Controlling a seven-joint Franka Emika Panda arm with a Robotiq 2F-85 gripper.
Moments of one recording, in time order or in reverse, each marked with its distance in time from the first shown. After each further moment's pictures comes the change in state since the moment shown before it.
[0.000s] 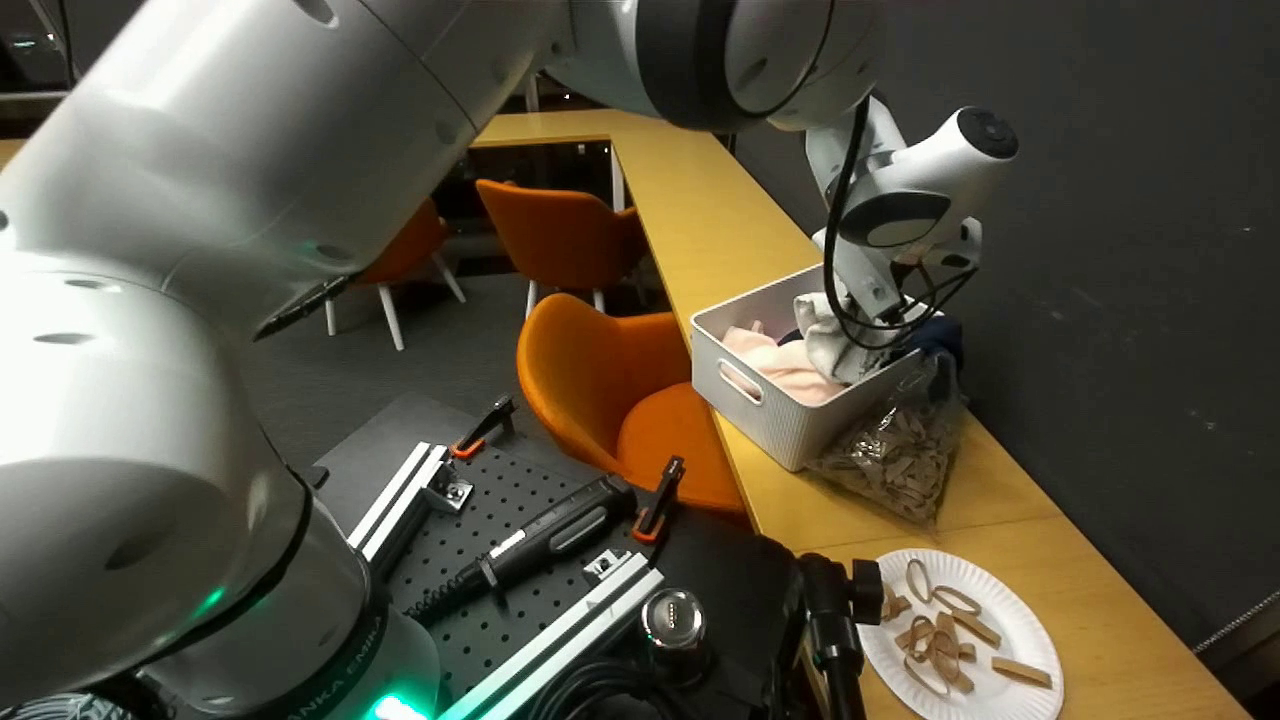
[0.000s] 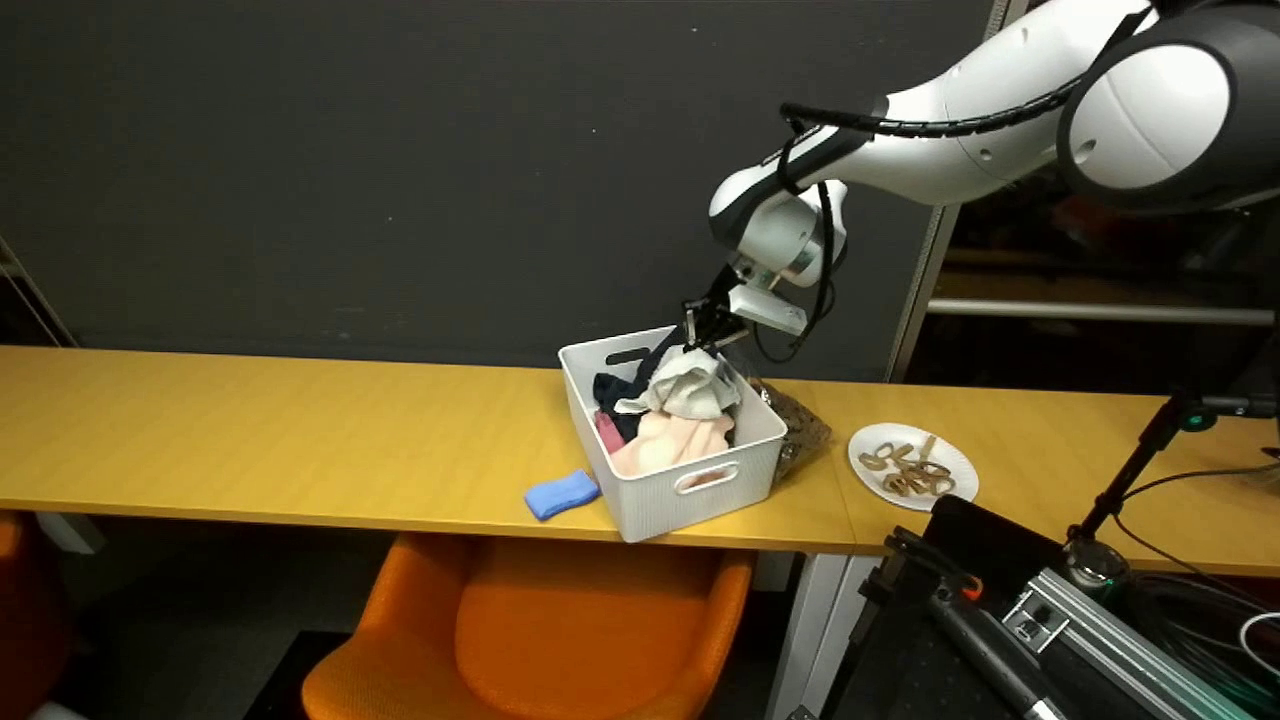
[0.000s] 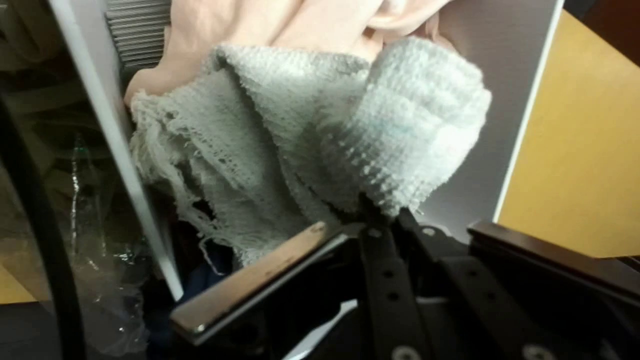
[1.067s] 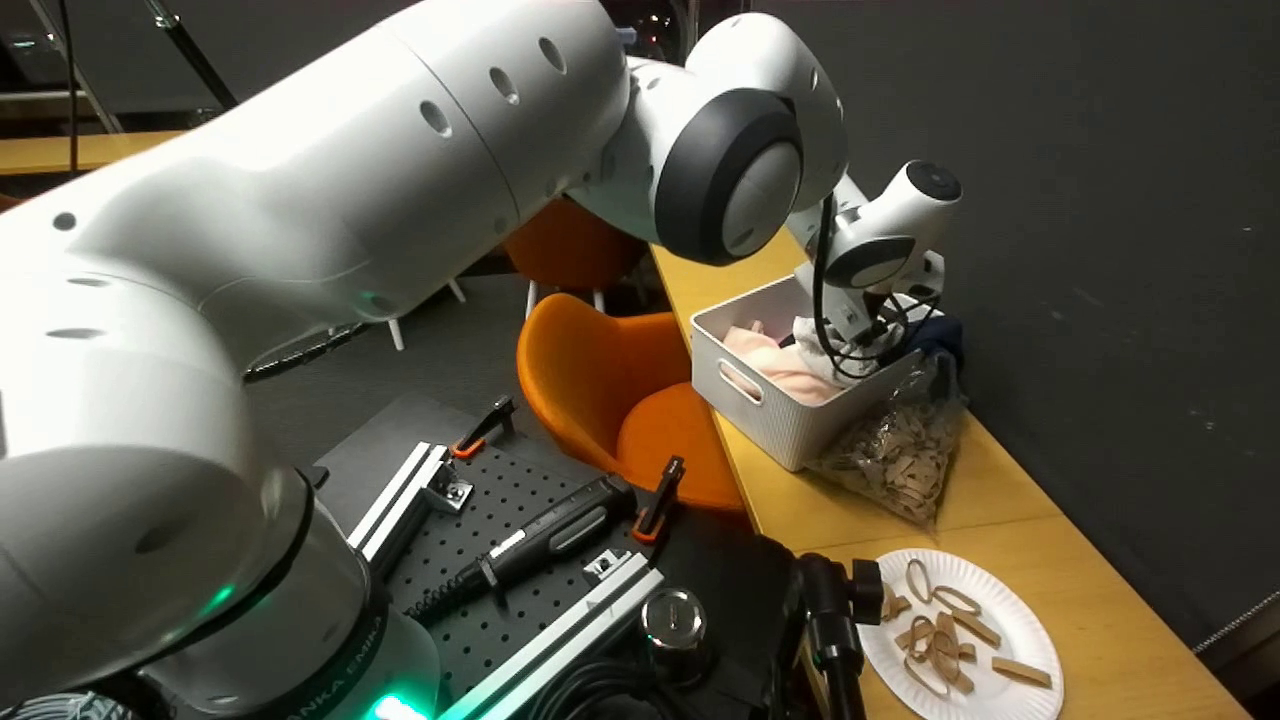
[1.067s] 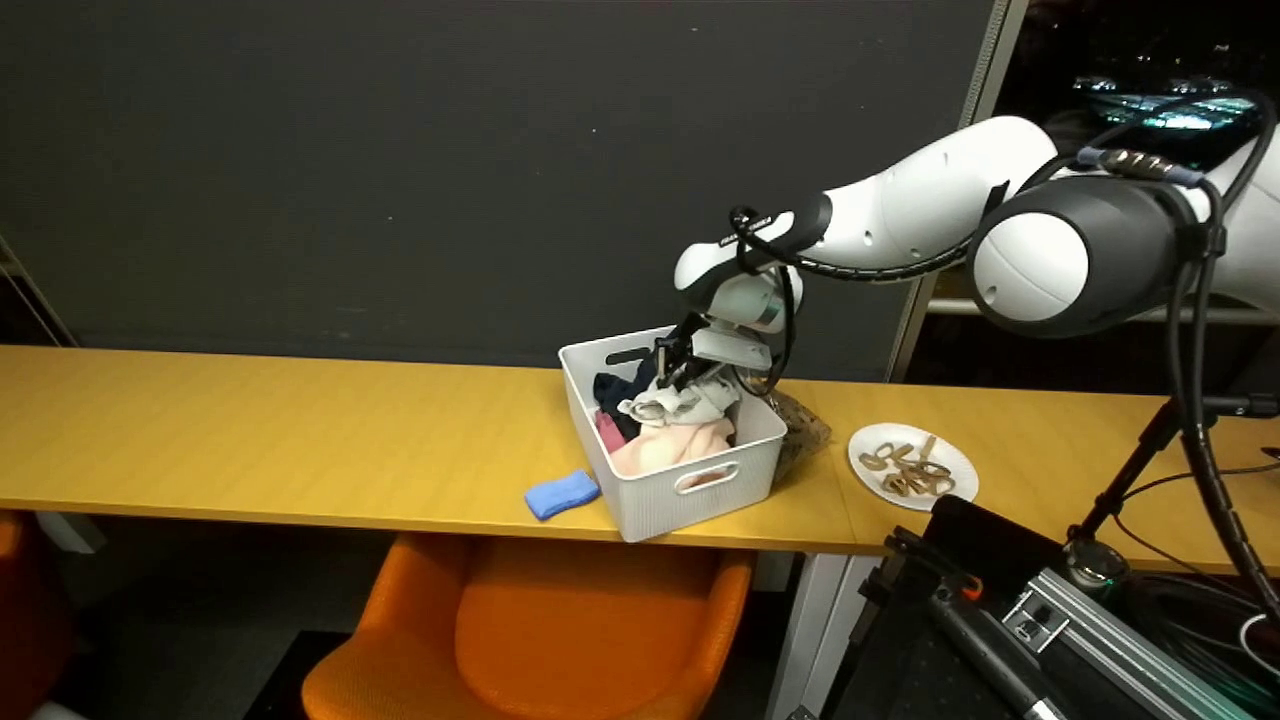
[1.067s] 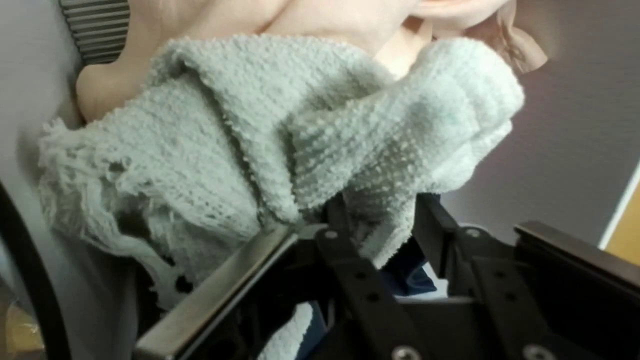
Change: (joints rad) arm 0.056 0.273 -0.006 0.307 -0.179 -0.002 0.200
